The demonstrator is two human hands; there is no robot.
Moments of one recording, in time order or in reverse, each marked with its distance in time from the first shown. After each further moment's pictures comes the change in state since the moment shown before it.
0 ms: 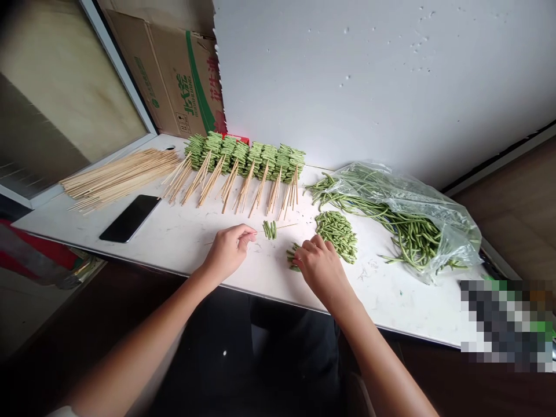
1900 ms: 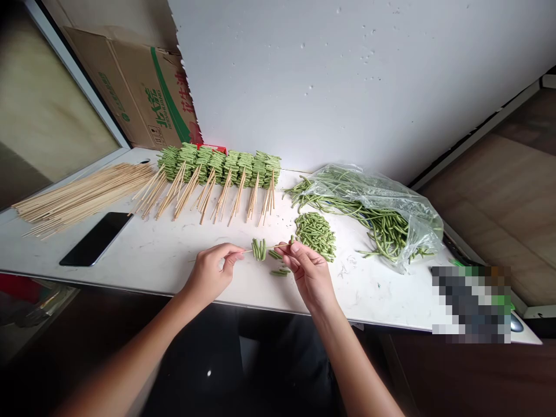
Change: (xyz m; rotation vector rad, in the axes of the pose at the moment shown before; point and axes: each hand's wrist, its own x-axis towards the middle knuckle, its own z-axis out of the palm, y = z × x) left_hand -0.013 0.022 0.013 -0.029 0.015 0.139; right_hand -0.010 -0.014 -0.003 1.948 0.488 0.804
